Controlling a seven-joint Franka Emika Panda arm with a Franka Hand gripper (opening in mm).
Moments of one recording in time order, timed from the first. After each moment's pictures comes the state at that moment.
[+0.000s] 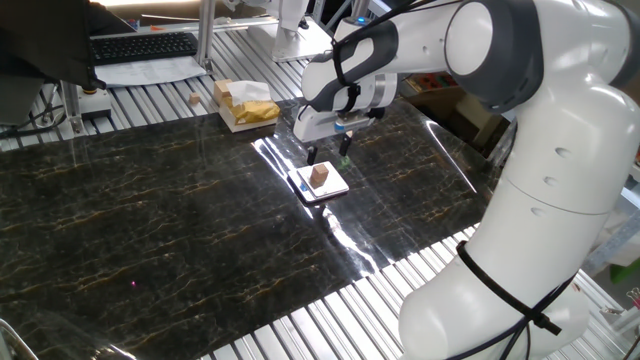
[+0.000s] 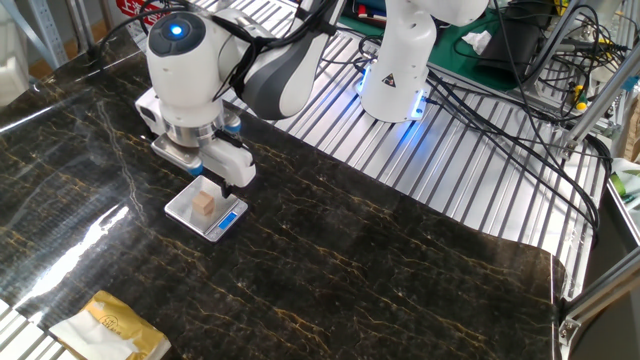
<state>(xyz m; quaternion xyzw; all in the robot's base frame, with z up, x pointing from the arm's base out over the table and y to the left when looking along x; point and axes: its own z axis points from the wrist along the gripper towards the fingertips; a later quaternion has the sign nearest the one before) 0.520 -0.160 0.145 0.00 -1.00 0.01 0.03</state>
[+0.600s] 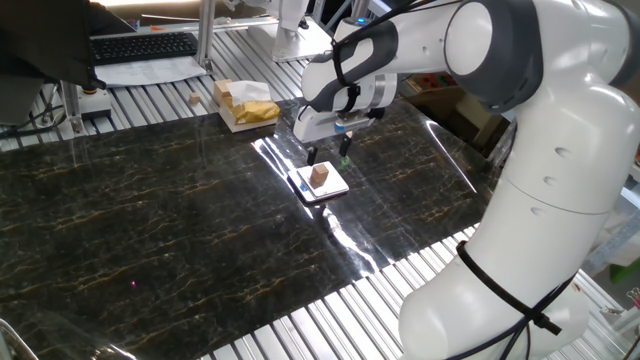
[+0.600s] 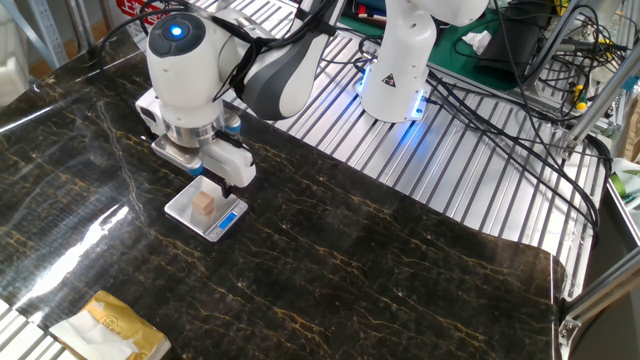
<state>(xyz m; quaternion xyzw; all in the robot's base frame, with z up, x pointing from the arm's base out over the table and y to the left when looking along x) 0.518 -0.161 0.148 0.01 -1.00 0.01 0.04</state>
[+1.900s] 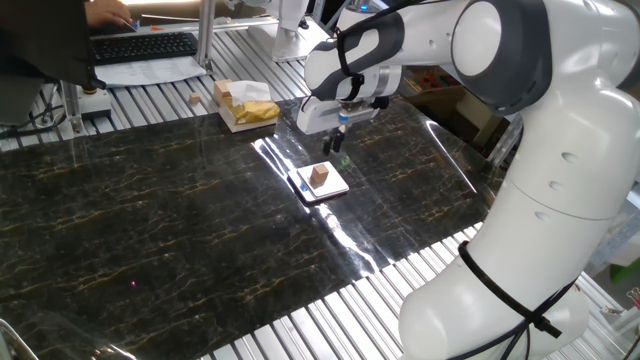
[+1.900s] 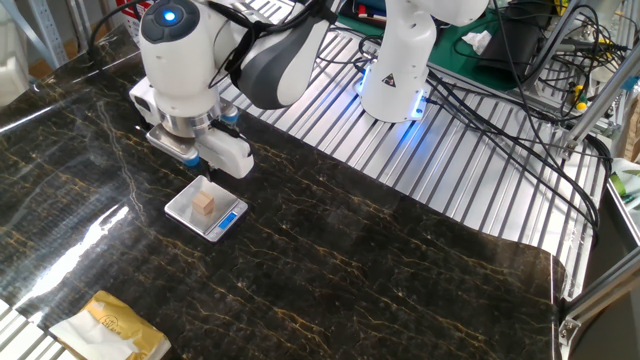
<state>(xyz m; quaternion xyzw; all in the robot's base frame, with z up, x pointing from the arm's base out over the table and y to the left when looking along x) 0.519 -0.164 0.165 0.01 -1.00 0.02 0.04</state>
